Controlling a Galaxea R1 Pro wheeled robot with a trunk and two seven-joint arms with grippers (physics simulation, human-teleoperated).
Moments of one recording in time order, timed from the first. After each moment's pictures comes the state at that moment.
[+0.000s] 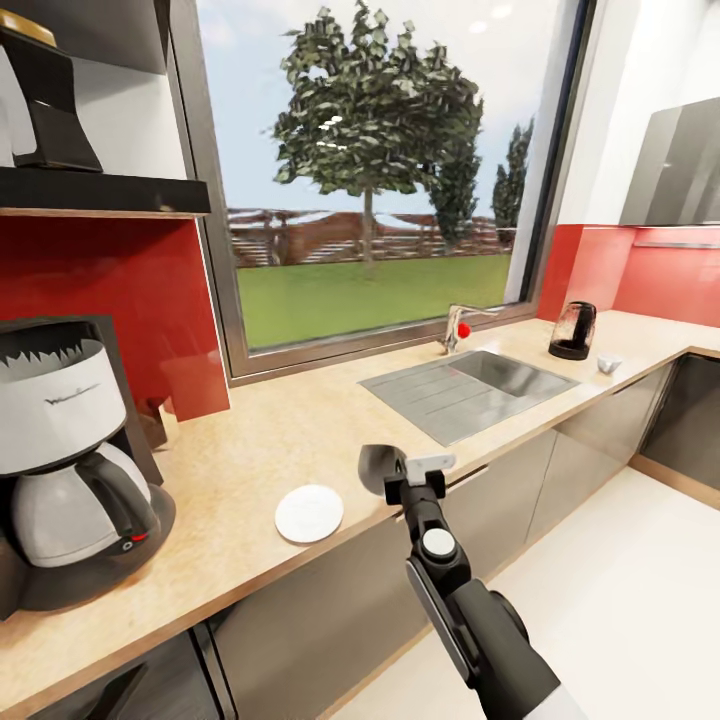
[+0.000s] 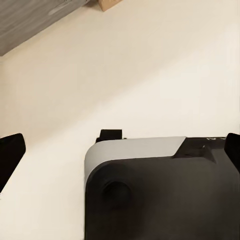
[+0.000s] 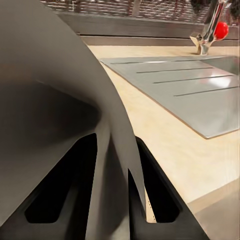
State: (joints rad) left arm 0.00 0.00 0.01 -0.23 0.00 -0.20 0.00; right arm -0.46 0.12 0.41 -1.29 0.00 0.30 -0.36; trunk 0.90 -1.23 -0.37
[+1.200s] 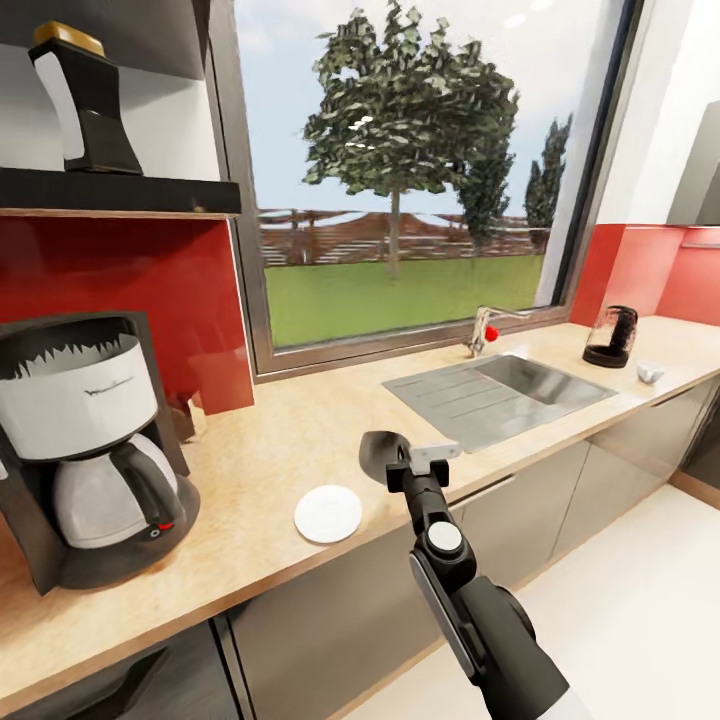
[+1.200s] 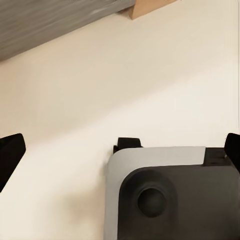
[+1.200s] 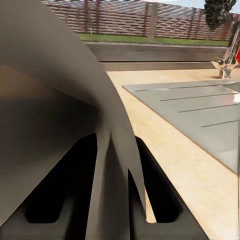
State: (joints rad) left arm 0.00 0.14 0.13 -0.19 0.00 -0.27 -0.21; right arm -0.46 0.12 0.41 -1.38 0.00 0.30 -0.37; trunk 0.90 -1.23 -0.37
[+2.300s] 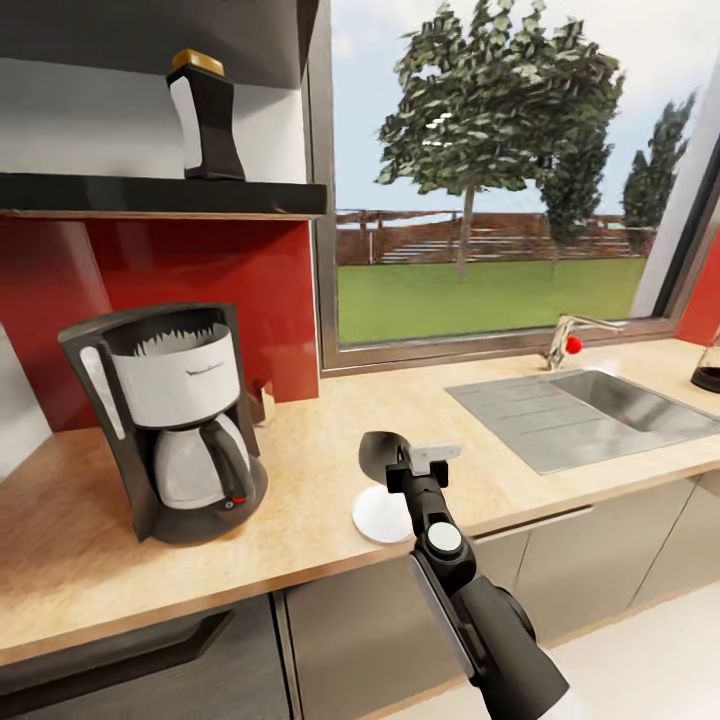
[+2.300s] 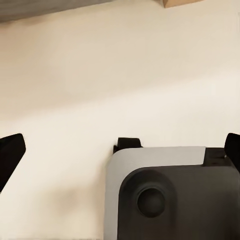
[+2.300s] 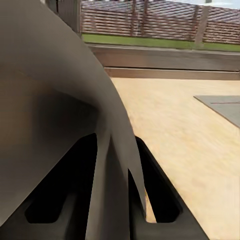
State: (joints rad) left arm 0.00 0.14 0.13 -0.19 0.00 -0.27 -0.21; right arm -0.45 0.12 0.41 -1.38 0.00 0.30 -0.37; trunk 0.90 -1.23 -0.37
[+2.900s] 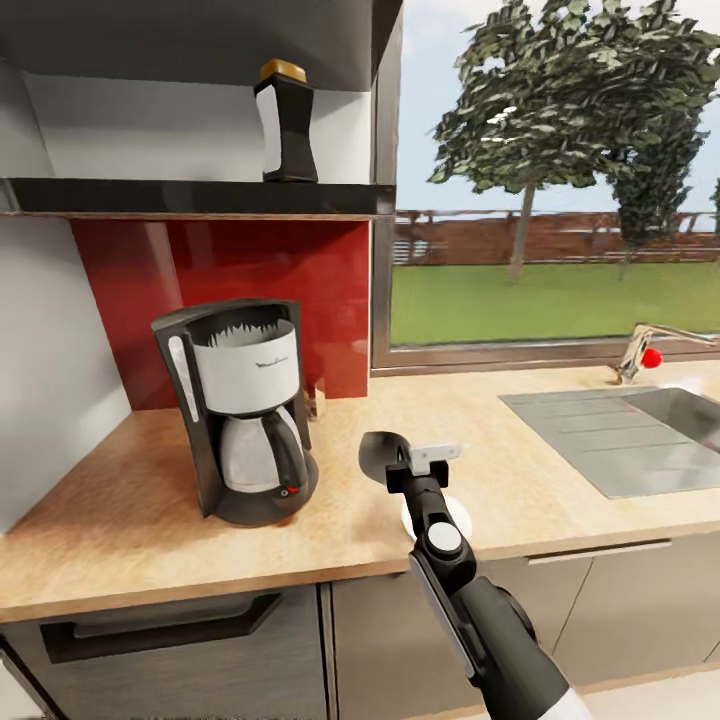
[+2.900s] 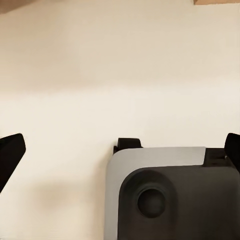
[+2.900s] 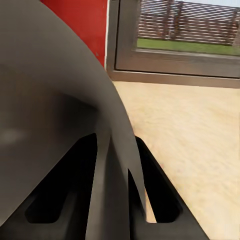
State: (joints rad) left arm 0.00 0.14 0.13 -0.19 0.00 -0.27 -0.21; right arm -0.45 0.12 0.41 -1.38 0.00 0.30 -0.37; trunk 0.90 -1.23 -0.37
